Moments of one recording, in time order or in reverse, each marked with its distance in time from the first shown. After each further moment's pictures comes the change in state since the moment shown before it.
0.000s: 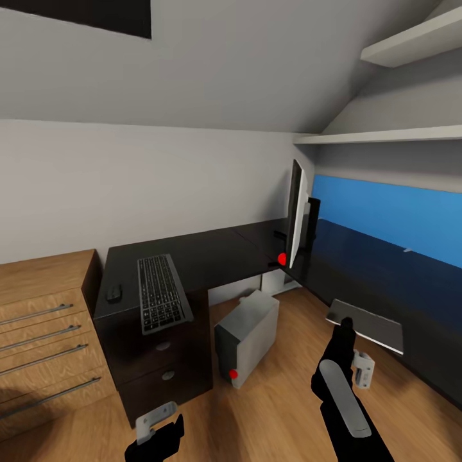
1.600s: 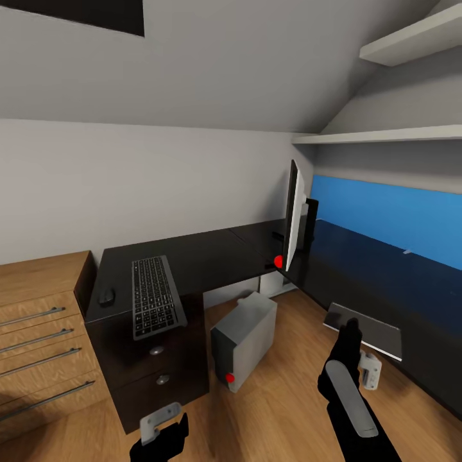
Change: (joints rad) left arm 0.000 0.010 -0.047 0.009 -0.001 -0.053 -0.001; right arm -0.001 -0.029 -0.017 0.008 -0.004 0.010 -0.002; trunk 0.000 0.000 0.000
